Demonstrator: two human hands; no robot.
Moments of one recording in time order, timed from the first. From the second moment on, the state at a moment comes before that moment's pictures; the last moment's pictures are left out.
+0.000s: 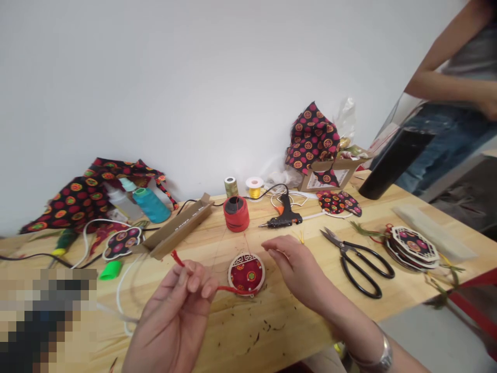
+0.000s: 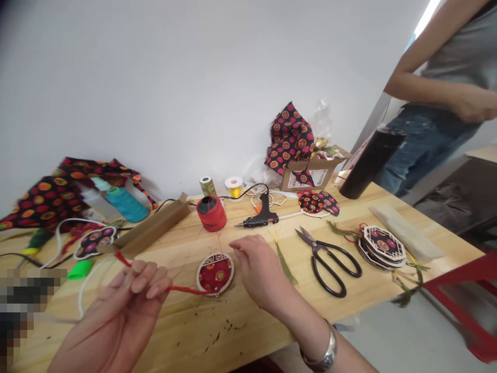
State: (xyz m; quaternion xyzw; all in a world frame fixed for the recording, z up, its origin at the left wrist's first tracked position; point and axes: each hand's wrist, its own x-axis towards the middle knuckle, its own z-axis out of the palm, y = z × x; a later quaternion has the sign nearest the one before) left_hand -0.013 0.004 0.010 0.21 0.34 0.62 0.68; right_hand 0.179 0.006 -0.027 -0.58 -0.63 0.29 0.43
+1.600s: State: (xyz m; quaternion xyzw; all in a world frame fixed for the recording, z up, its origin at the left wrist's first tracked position) left_hand -0.010 0.008 0.007 0.20 0.34 0.64 0.66; right_hand 0.145 0.007 -0.026 -0.33 -0.26 0.71 0.56
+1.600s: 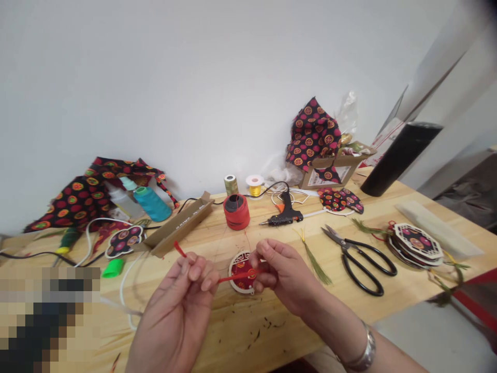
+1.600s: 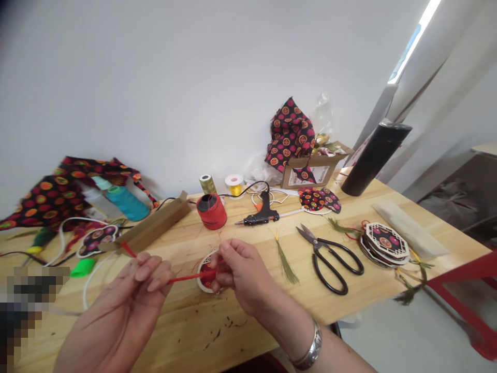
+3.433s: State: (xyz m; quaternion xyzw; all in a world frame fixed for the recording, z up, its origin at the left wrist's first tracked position) left_hand -0.004 0.004 0.020 0.26 0.33 0.62 0.66; right_hand 0.147 -0.002 0.013 -0.41 -0.56 0.49 0.53
